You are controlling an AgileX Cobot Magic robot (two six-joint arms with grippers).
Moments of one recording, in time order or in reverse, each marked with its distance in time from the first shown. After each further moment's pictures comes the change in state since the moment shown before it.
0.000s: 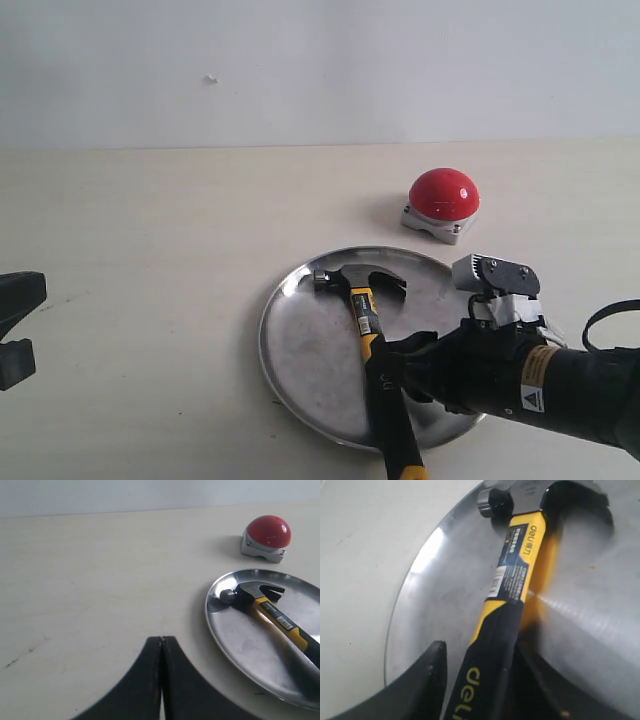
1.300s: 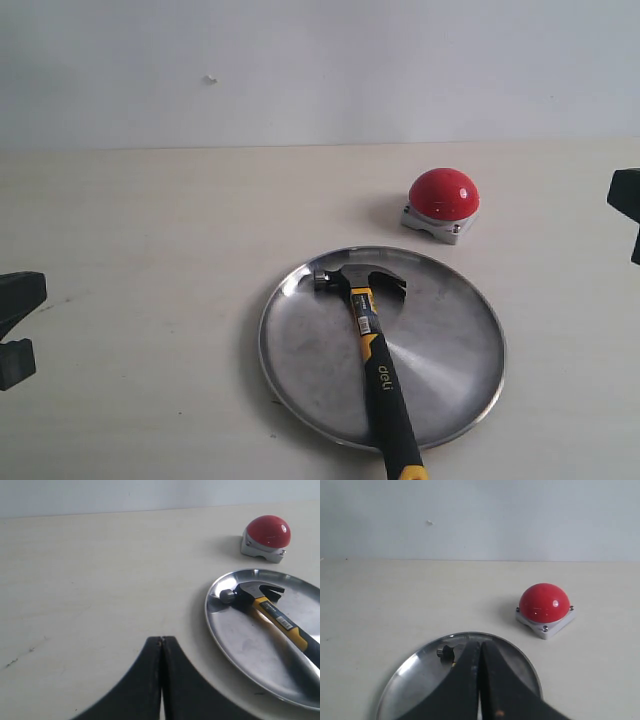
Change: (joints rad) left arm 0.000 0.000 0.000 0.000 0.000 0.000; right arm 0.000 -1.191 -0.091 0.200 1.053 -0.343
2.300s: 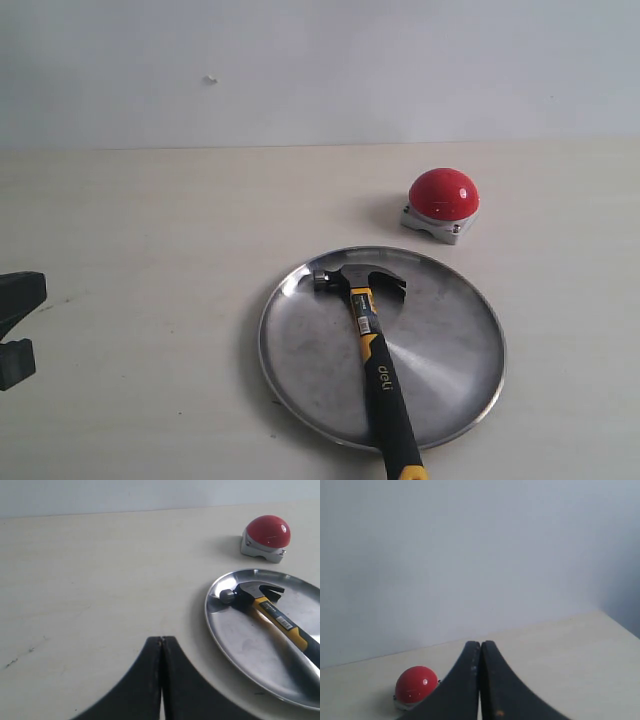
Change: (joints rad) left arm 0.000 0.000 0.000 0.000 0.000 0.000; right arm -0.471 -0.446 0.000 0.002 0.169 -0.079
